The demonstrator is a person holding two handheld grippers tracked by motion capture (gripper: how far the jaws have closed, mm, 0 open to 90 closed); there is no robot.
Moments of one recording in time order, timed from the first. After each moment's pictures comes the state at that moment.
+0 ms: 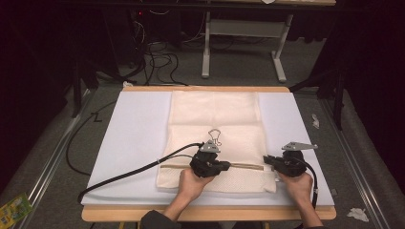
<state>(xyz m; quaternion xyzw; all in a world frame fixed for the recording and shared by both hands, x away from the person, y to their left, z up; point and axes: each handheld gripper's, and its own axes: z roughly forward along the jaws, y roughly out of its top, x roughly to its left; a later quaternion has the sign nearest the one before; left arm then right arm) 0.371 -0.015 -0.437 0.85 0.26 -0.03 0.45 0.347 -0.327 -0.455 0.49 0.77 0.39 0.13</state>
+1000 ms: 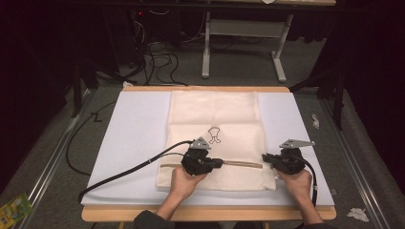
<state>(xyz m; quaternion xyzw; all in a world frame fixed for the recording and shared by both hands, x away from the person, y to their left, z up) 0.373 0.009 -0.429 0.84 0.28 -0.03 0.46 0.353 -0.322 -0.452 0.48 0.78 0.38 0.13</state>
